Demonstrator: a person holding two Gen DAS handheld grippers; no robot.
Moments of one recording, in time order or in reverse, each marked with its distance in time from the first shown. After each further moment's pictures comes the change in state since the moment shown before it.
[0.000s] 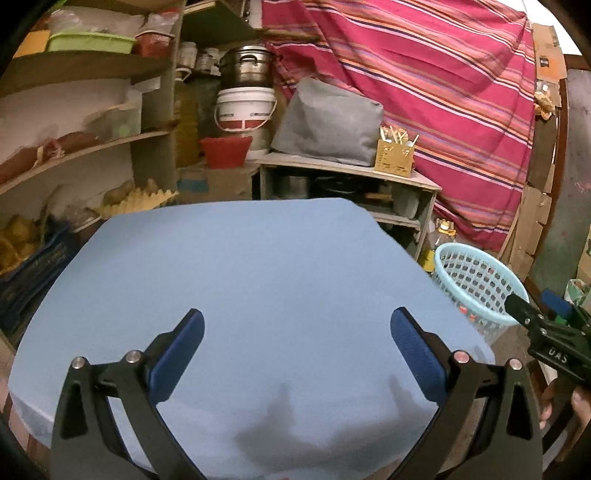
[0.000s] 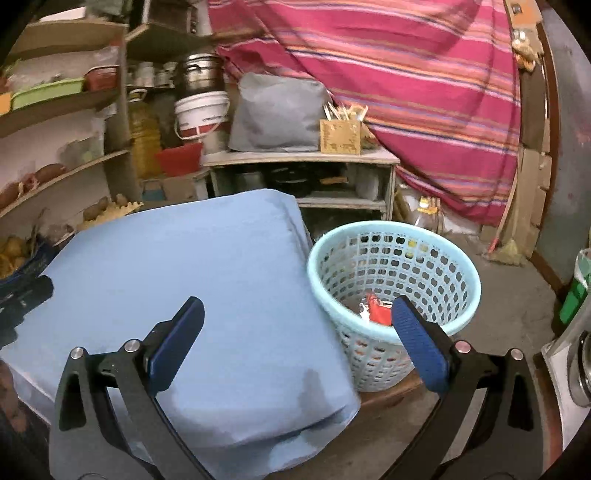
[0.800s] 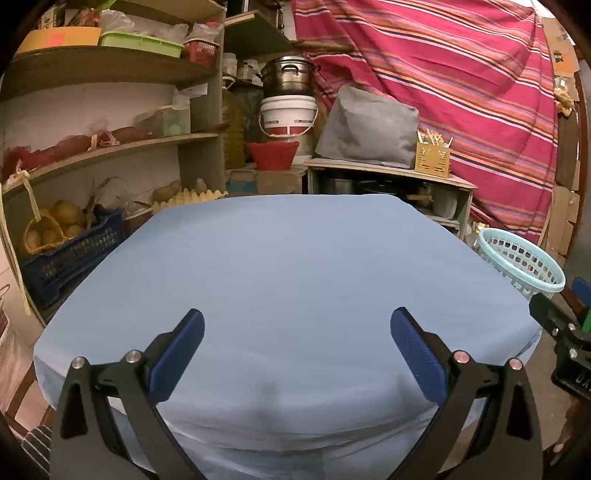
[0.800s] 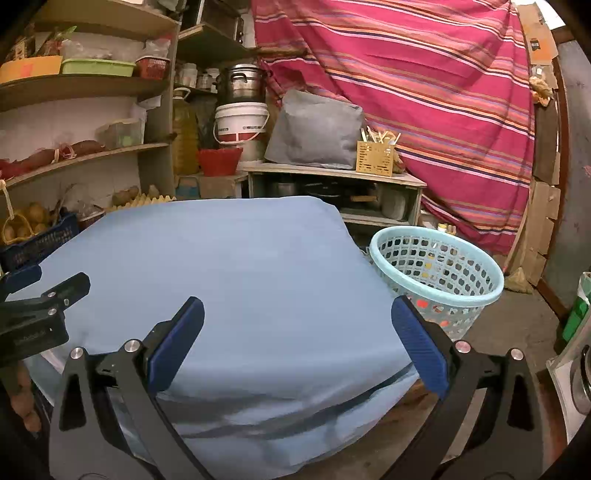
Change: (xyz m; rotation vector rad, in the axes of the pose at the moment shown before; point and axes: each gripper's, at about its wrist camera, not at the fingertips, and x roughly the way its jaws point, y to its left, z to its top) left arm -0.024 0.048 -0.065 -0.002 -0.067 0.149; right arm -0.034 0.079 -0.057 -0.091 -0.092 0.038
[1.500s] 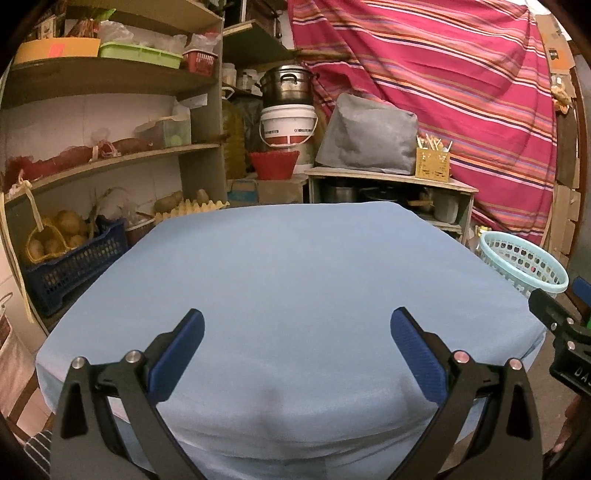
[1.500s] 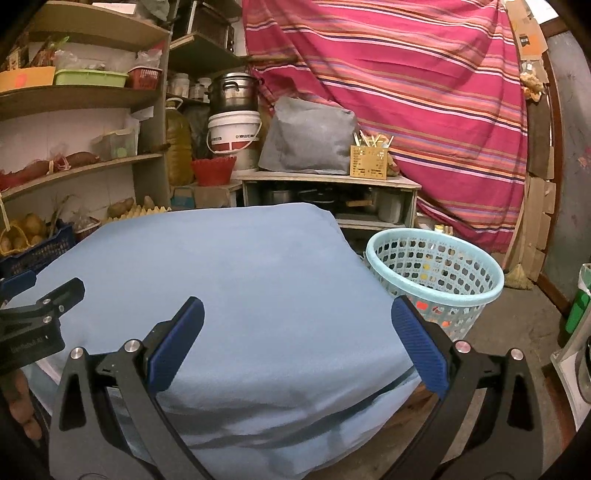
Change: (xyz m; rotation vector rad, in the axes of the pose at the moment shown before) left arm 0.002 -0.007 0.003 0.023 -0.042 0.017; right arm 0.003 -0.005 -0.006 0.038 -0.037 -0.010
